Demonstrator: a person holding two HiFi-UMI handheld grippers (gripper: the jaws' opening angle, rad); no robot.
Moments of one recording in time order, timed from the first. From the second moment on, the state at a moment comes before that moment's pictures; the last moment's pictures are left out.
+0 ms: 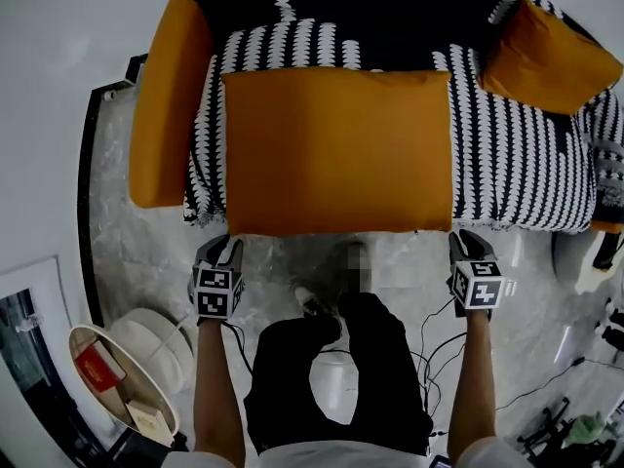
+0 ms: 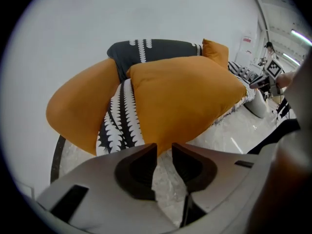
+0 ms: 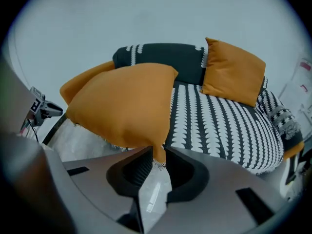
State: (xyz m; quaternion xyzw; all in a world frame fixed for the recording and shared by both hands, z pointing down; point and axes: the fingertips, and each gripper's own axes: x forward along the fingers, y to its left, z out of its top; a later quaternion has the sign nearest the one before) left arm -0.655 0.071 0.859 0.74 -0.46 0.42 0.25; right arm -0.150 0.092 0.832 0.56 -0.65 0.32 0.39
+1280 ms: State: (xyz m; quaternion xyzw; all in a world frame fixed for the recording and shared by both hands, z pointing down) left arm -0.655 0.033 0.811 0.68 -0.50 0.45 0.29; right arm -0.159 0.061 0.783 0.51 -0.64 0.37 0.43
